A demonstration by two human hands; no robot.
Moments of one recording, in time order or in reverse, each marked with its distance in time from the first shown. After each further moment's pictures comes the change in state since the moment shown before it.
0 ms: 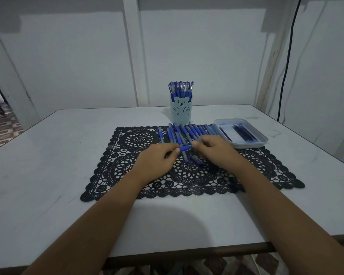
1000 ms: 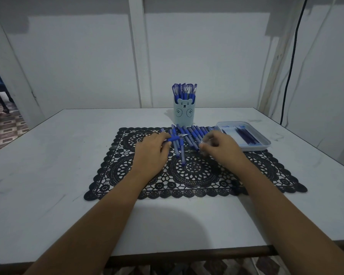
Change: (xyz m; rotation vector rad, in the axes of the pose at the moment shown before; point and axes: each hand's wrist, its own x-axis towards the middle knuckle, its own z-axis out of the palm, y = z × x) left_hand 0.007 -0.013 0.001 0.126 0.273 -0.050; right_hand 0.003 0.009 -0.002 0.043 0.159 0.060
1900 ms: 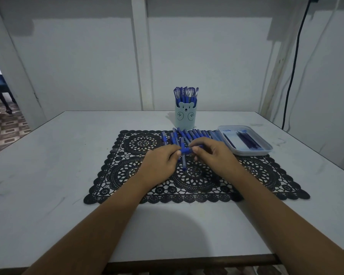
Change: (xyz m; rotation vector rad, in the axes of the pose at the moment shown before) left_hand -0.005 0.018 -0.006 -0.161 -0.223 0.030; right_hand -0.005 -0.009 0.012 0.166 -0.084 -0.219
